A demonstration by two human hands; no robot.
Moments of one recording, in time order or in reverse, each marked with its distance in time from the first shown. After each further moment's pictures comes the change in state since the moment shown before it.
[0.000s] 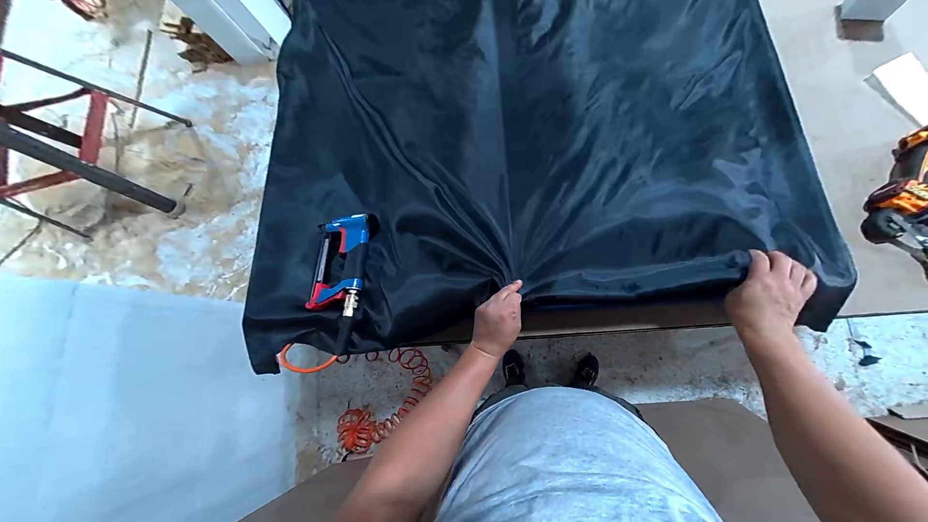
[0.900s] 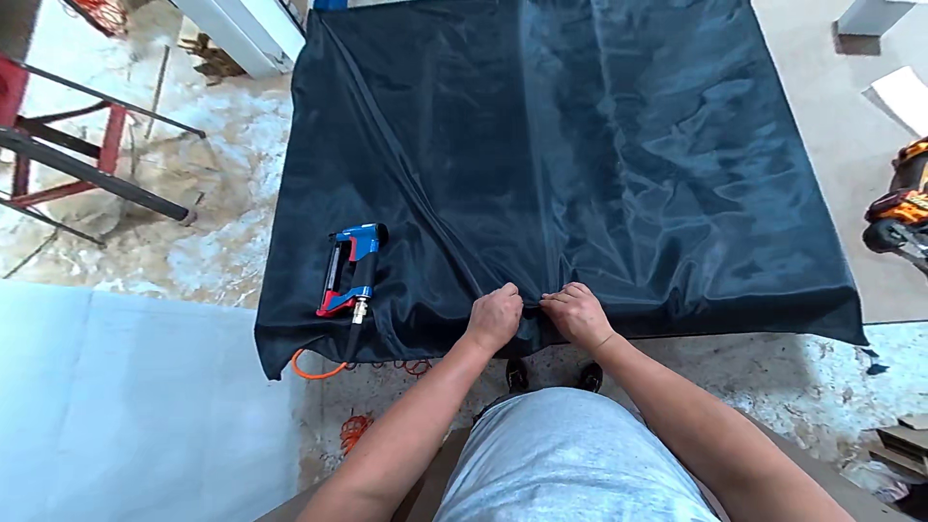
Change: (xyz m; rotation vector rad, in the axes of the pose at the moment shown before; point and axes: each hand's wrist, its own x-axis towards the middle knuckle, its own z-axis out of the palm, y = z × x) left_hand 0.033 -0.011 -0.032 0.179 -0.448 -0.001; right_hand -0.043 -0.227 0.089 0.458 0.088 -0.840
